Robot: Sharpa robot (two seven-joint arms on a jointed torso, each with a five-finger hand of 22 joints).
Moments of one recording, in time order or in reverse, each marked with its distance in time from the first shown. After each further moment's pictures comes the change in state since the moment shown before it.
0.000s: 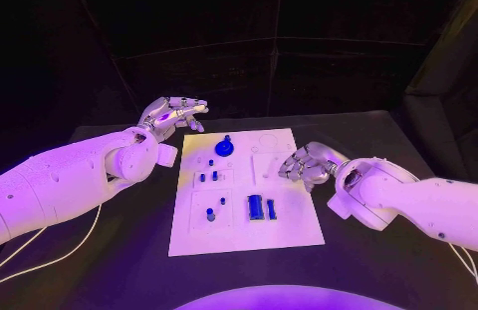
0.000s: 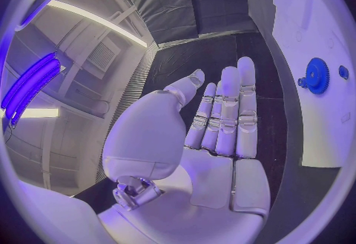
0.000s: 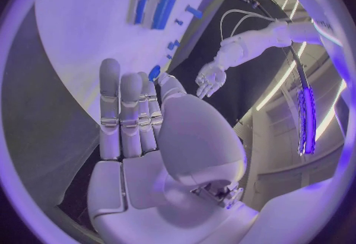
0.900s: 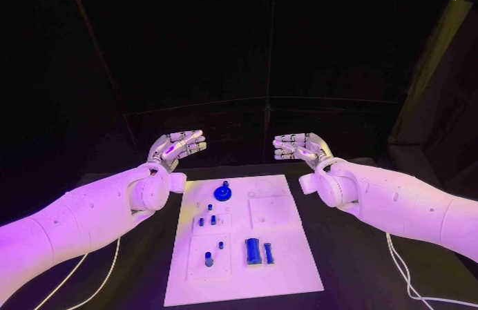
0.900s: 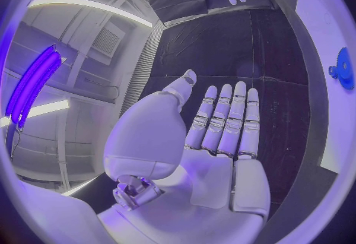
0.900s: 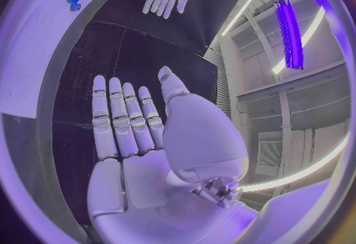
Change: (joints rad) left arm -0.025 0.174 0.001 -0.254 0.177 -0.059 0.063; left_hand 0.003 0.030 -0.172 0.083 0.000 -0.034 -0.008 -0.092 -0.005 0.016 0.059 -0.247 -0.007 -0.220 0.126 -0.749 -0.305 0.000 -0.442 0.139 -0.438 -0.311; right arm 0.048 0.400 0.001 -0.720 0.768 0.159 0.632; right_hand -0.103 -0.008 0.023 -0.166 -0.185 -0.012 0.049 -0.141 -0.198 -0.084 0.111 -0.388 -0.562 -0.222 0.169 -0.730 -0.560 0.000 -0.172 0.178 -0.688 -0.400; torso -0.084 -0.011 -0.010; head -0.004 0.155
